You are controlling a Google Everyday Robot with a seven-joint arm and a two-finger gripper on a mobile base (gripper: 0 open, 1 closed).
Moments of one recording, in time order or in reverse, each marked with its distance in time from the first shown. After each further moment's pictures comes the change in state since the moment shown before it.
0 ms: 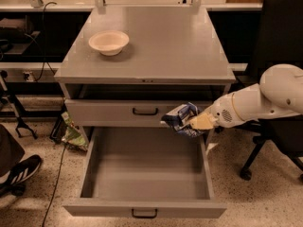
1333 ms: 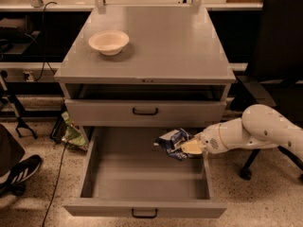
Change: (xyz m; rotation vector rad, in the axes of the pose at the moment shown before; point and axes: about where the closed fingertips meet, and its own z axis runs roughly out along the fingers) arm 0.075 -0.006 0.091 -0.114 -0.026 0.060
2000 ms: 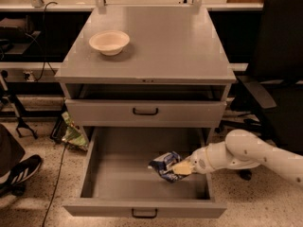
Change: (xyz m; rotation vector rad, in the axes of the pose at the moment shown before) arm 0.075 -0.006 0.086 -0.103 0.046 0.138
